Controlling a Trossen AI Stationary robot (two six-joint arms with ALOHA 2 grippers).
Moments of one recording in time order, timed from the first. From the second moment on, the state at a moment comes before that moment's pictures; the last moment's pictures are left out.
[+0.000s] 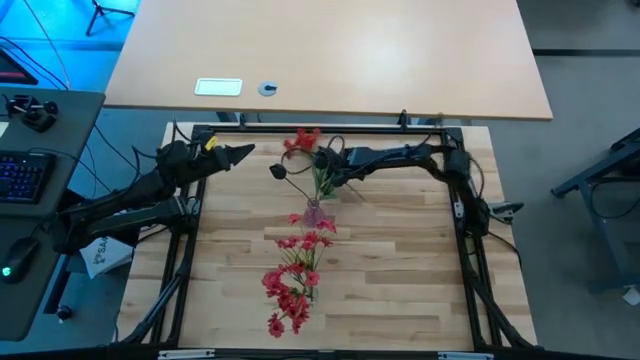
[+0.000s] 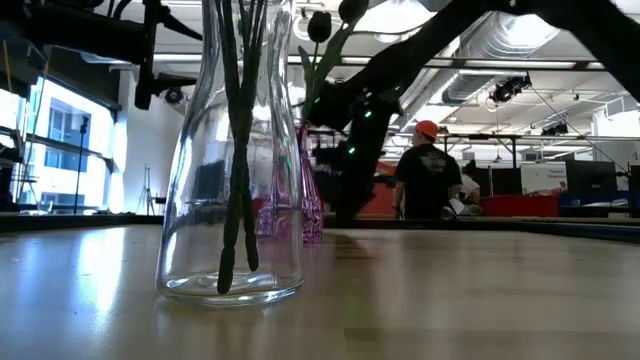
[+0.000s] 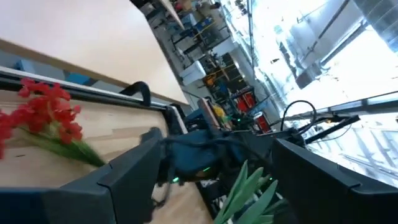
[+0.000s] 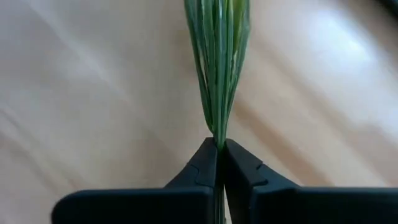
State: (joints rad) left arm 0.54 0.54 0.39 0.14 0.03 -0.99; right arm -0.30 2.12 1.48 -0.53 0.29 0.38
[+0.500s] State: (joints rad) left arm 0.54 0.48 0.39 0.13 -0.03 -0.99; right arm -0.31 1.24 0.63 0.03 0.10 0.57
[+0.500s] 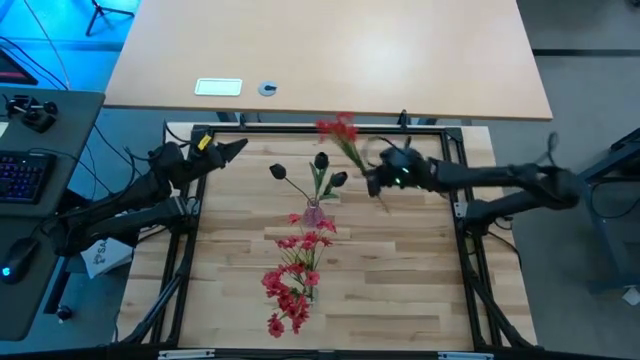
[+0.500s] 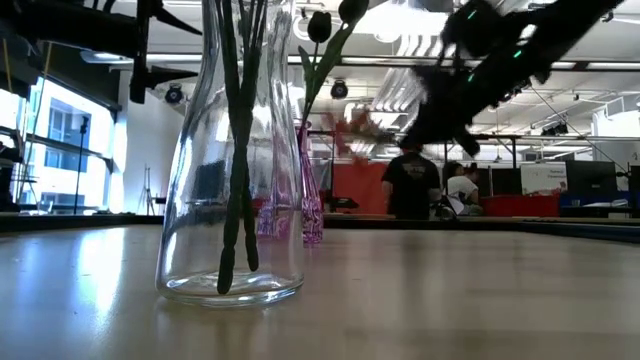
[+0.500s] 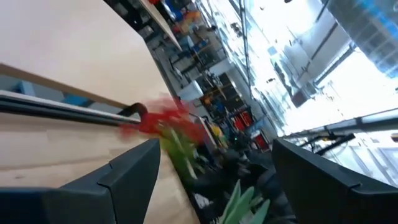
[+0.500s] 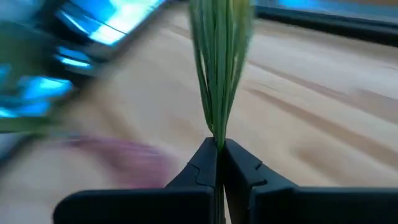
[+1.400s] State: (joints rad) left arm 0.52 0.46 0.39 0.13 0.37 -0.89; right arm 0.79 1.49 0.84 0.85 0.70 0.22
